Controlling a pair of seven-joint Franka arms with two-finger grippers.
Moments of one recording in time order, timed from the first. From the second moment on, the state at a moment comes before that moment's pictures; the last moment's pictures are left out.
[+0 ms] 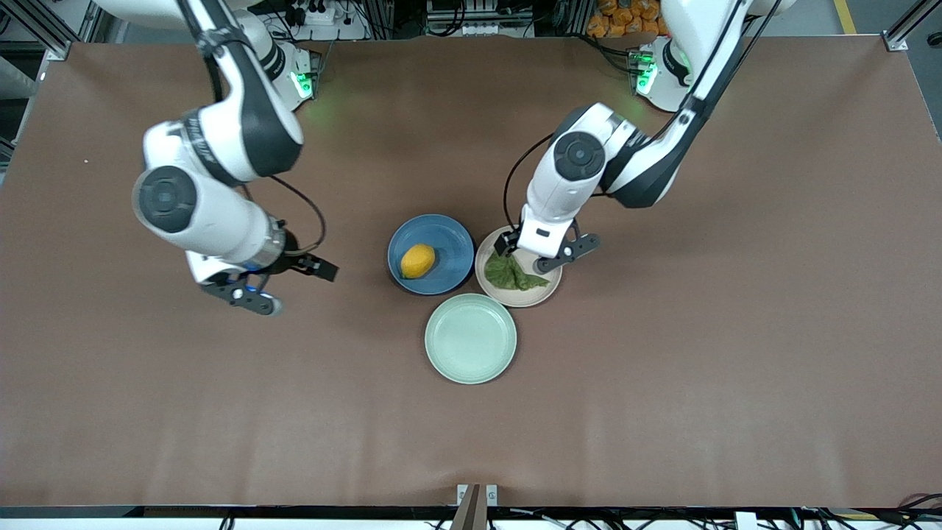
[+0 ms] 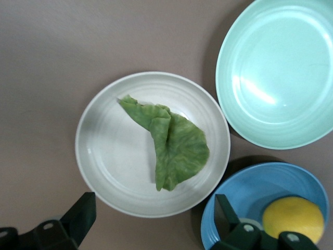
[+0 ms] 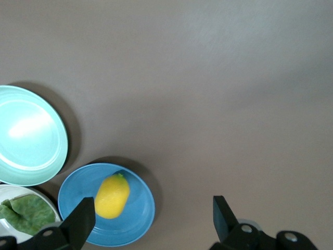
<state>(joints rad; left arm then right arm) -0.42 0.46 -0.30 -1.84 0.00 2.33 -1.15 0.40 0.33 -0.02 -1.67 0.13 1.92 0.73</state>
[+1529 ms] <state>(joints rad) -0.46 0.66 -0.29 -1.81 0.12 2.47 -1.16 0.59 0.60 -0.02 -1.70 0.25 2.24 1.00</state>
